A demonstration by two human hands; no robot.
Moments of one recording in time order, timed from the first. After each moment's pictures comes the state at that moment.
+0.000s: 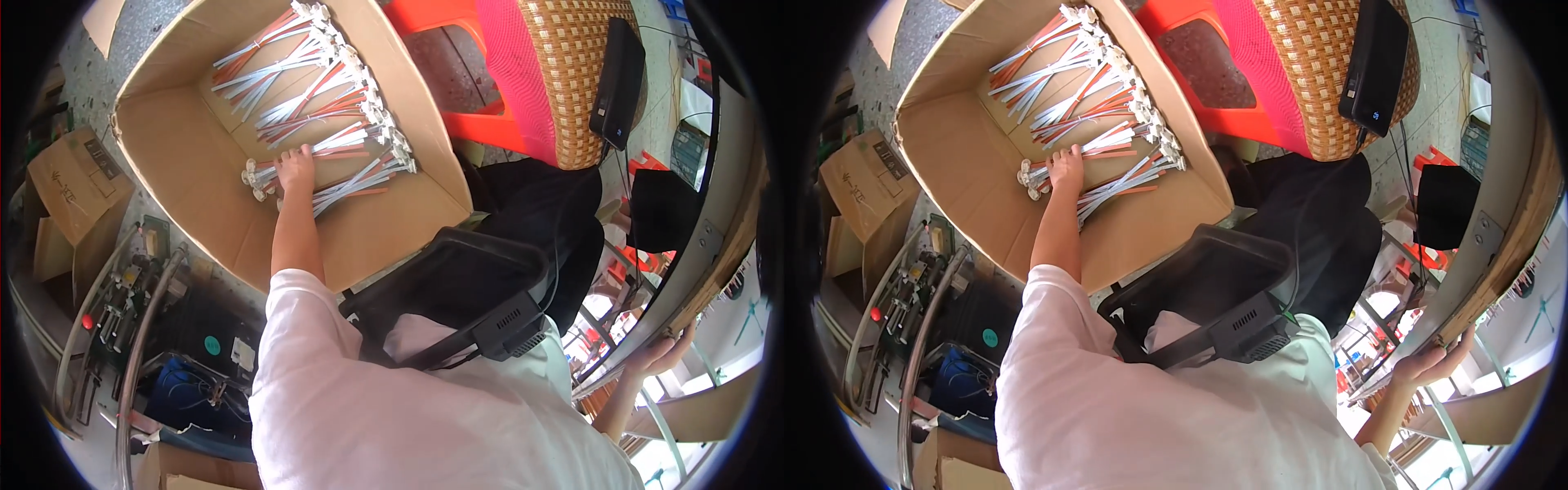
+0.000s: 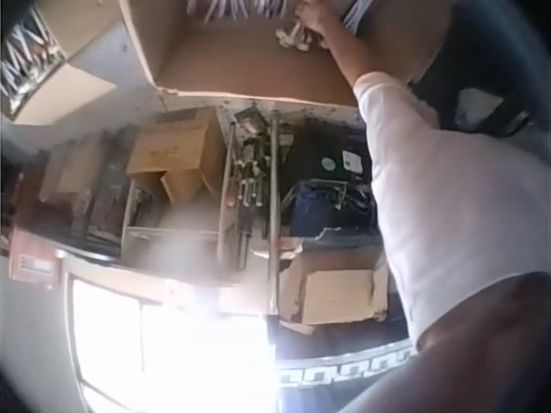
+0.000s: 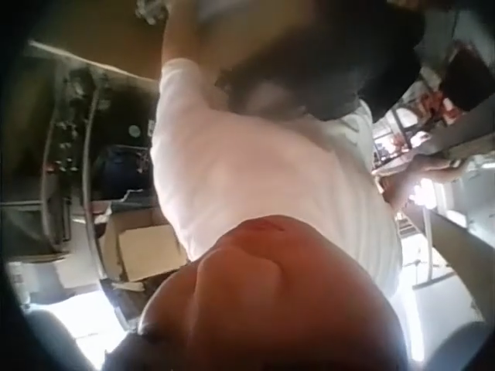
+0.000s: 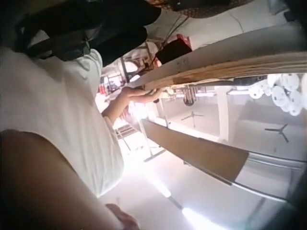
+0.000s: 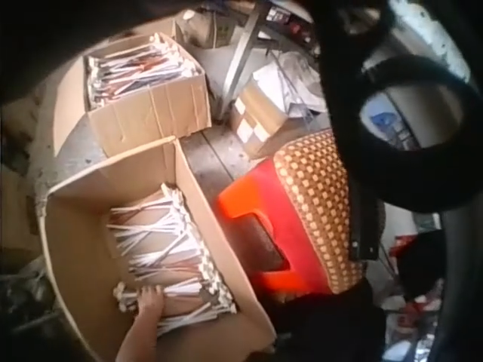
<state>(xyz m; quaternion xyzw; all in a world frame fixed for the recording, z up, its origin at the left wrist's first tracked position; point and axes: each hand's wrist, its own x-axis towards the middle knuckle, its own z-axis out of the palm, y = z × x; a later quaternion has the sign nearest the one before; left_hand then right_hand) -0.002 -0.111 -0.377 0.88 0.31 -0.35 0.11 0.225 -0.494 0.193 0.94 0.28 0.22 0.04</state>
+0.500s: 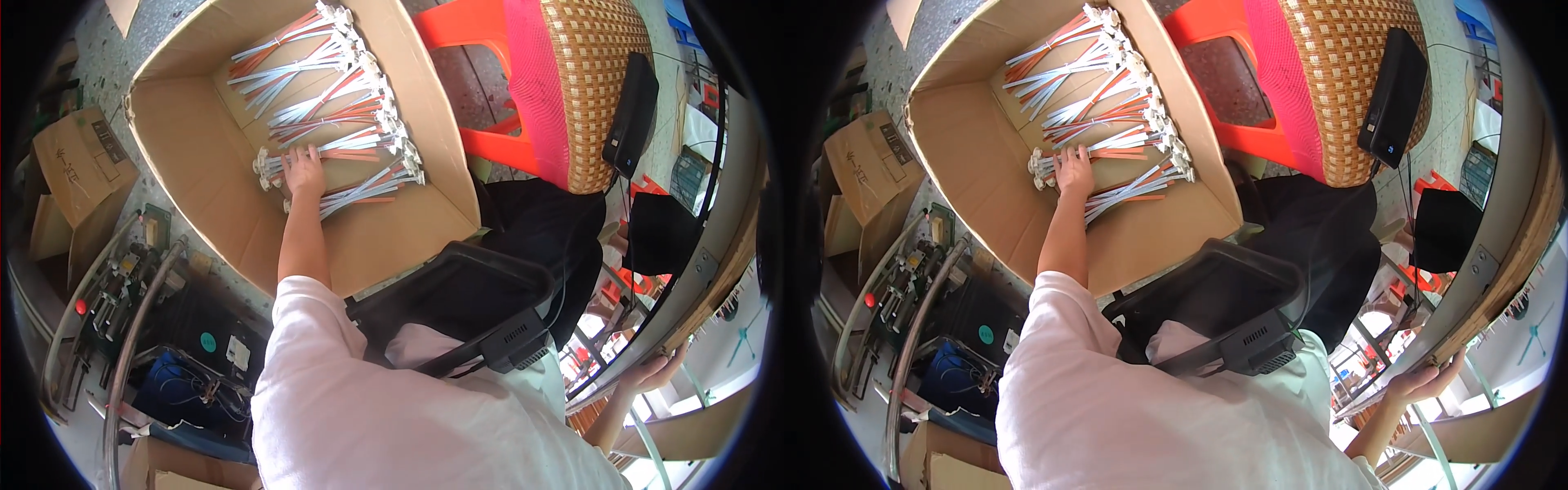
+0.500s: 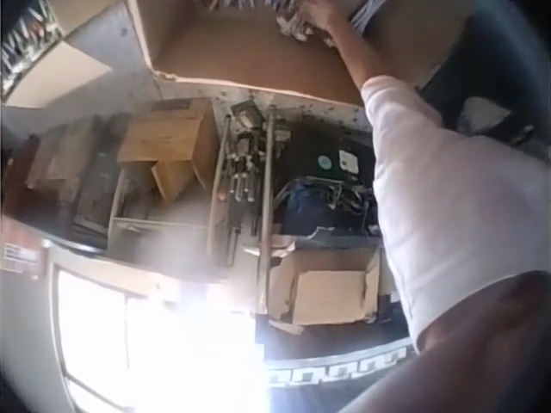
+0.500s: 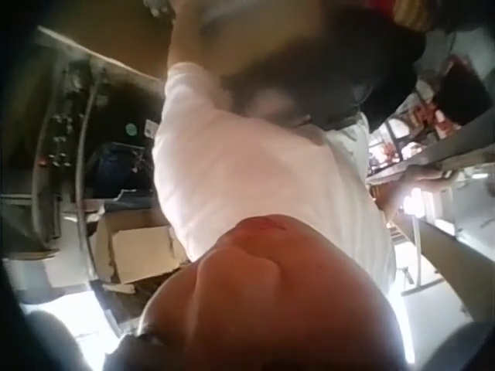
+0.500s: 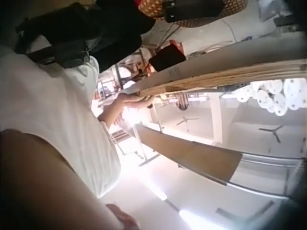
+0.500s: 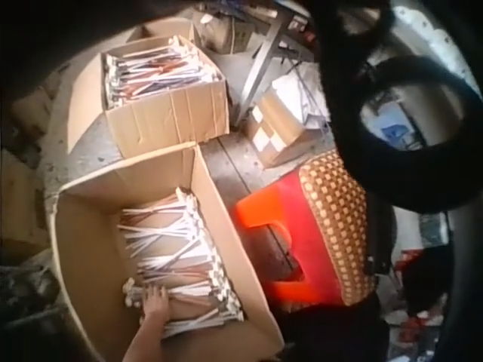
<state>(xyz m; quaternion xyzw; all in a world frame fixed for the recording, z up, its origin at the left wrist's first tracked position) -0.005 -0.113 -0.361 0.86 0.37 -0.32 0.12 0.225 -0.495 0.192 0.94 0.27 0.22 0.04</state>
